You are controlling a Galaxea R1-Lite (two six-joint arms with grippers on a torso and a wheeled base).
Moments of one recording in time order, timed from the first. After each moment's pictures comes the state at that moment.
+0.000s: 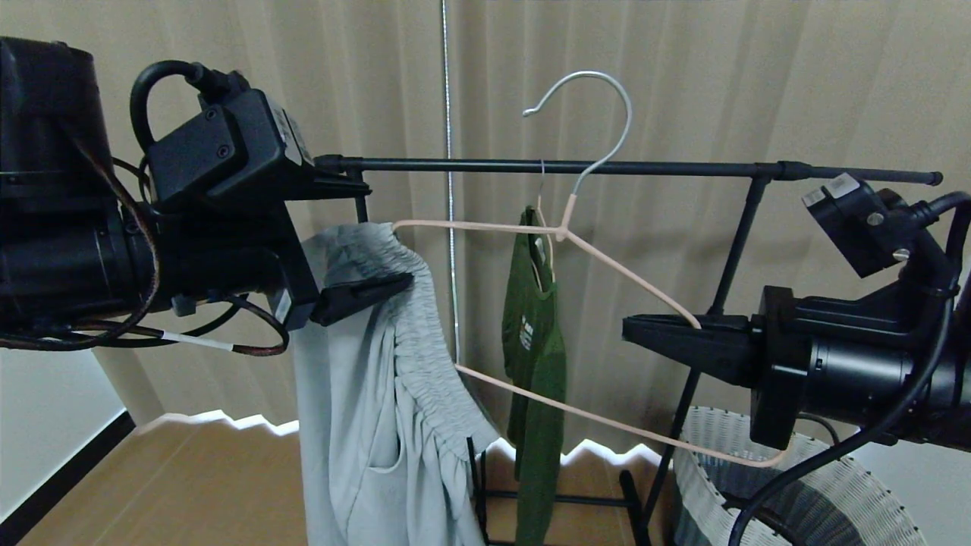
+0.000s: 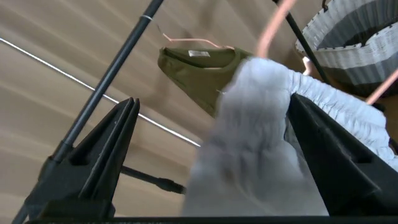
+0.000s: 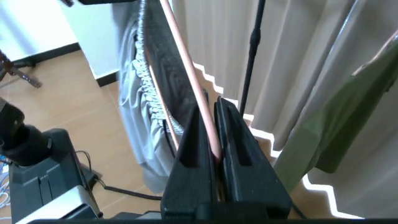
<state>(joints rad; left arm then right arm) -0.42 1.45 -1.06 -0.17 -0.38 0.80 0.62 1.37 -0.71 -0.46 0.35 0.10</state>
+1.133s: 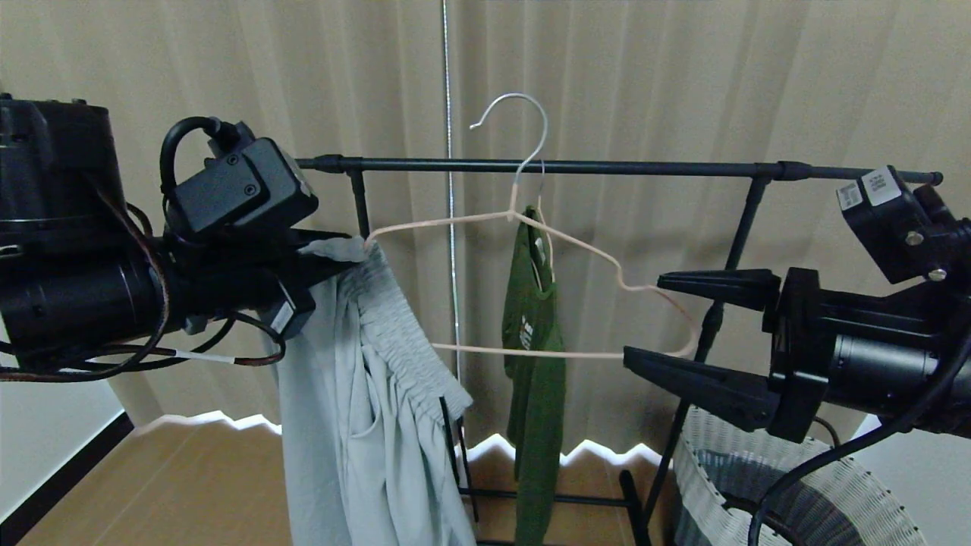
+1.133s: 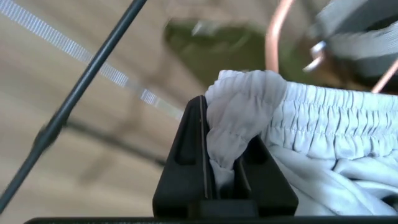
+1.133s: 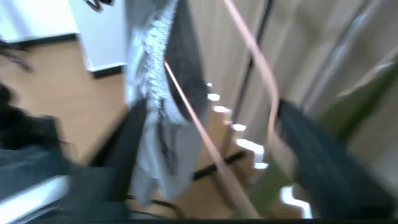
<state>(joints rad) -0.36 1.45 -0.95 -0.27 -0.20 0.76 0.54 1.35 -0.70 -0.48 0.39 -0.10</state>
